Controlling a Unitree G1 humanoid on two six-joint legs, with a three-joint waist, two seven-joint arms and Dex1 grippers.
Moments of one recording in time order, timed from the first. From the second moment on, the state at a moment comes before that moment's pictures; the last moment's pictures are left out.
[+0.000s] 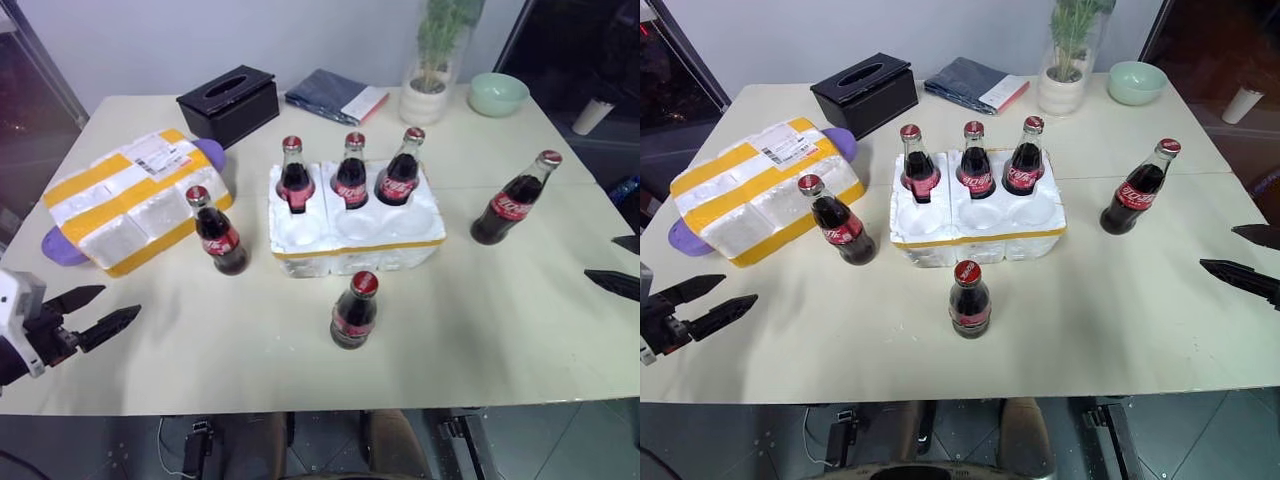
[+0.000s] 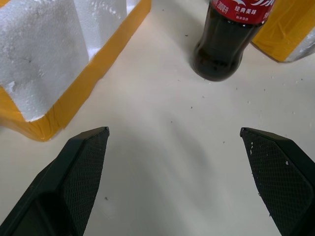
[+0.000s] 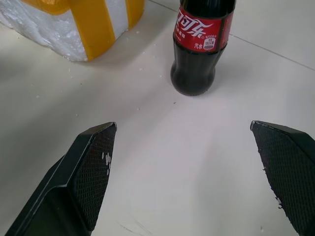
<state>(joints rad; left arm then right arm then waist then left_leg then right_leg) 0.33 0.81 0.70 -0.21 -0.66 0.56 -0.96 -0.01 -1.17 -0.63 0.36 0.48 0.31 1.35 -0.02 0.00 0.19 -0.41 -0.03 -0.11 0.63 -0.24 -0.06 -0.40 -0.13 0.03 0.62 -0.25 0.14</state>
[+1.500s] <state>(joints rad) -0.37 0.70 0.15 0.11 -0.49 0.48 -0.96 -0.39 -1.28 -0.53 -0.20 0.95 0.92 1.29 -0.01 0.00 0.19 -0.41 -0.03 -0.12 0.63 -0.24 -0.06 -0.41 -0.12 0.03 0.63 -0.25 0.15</state>
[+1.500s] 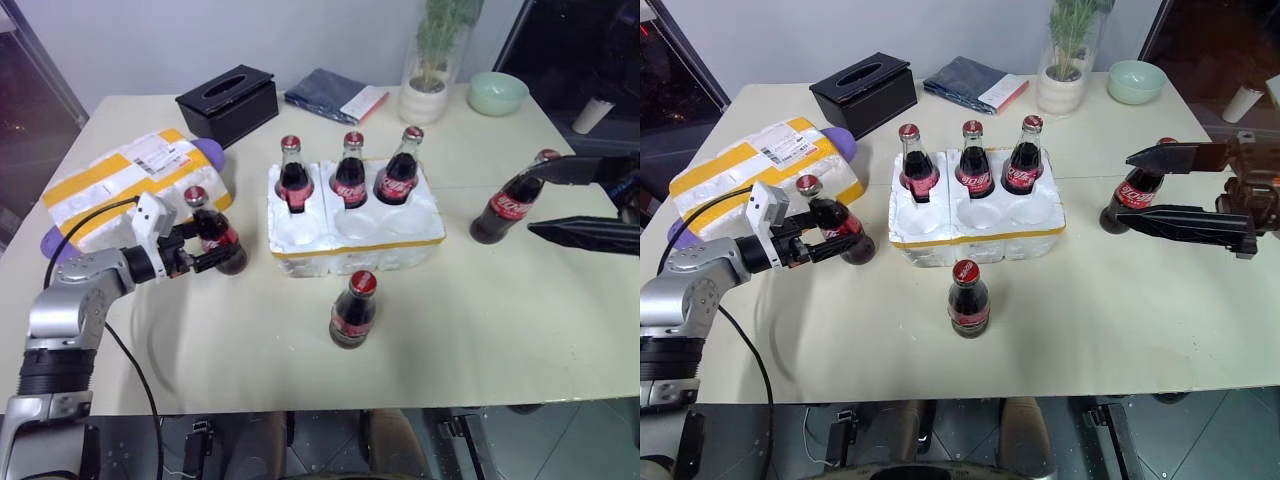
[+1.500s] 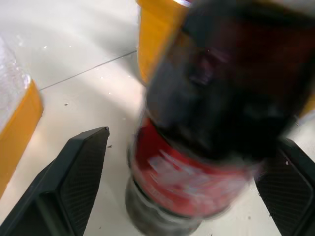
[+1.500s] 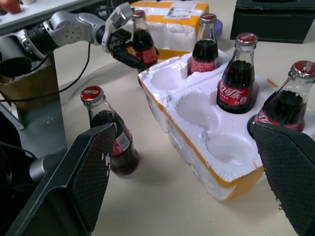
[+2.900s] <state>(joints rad) -0.91 0.51 -0.15 0.44 -0.37 0.45 -1.29 -0.08 -1.08 -0.69 -0.45 1.03 0.94 1.08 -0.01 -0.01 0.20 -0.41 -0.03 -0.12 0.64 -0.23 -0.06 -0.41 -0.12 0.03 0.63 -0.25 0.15</state>
